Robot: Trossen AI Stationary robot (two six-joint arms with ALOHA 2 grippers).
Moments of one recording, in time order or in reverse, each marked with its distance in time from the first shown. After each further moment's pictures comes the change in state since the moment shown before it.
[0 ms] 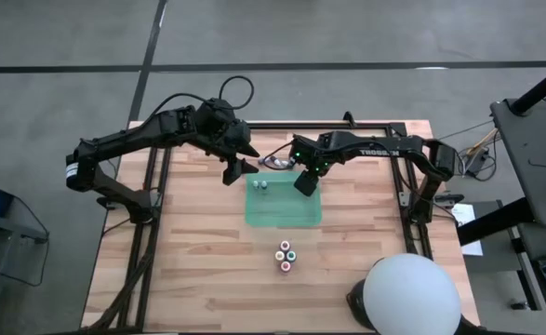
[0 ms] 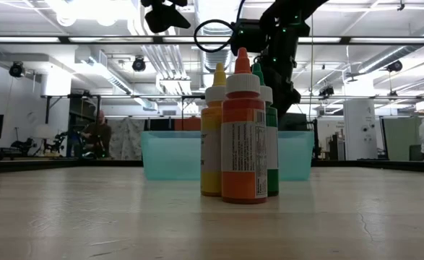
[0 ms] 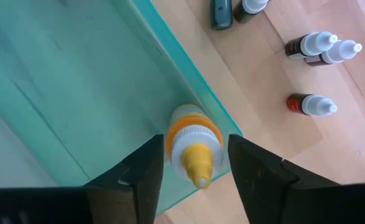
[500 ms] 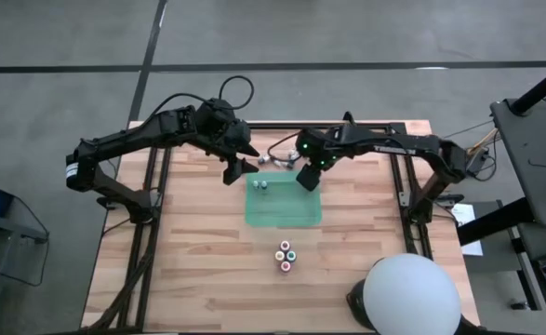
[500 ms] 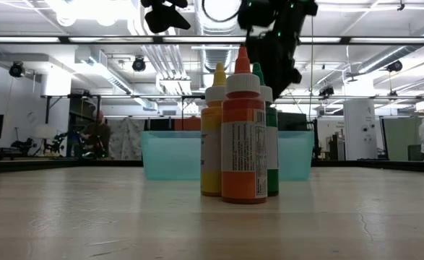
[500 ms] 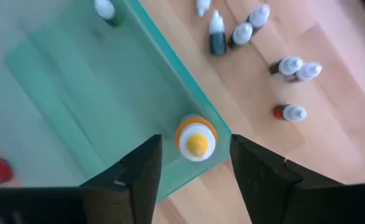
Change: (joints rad) left arm 0.000 0.000 0.000 0.000 -0.015 0.000; right arm 0.004 -0.108 0.063 -0.050 -0.012 0.008
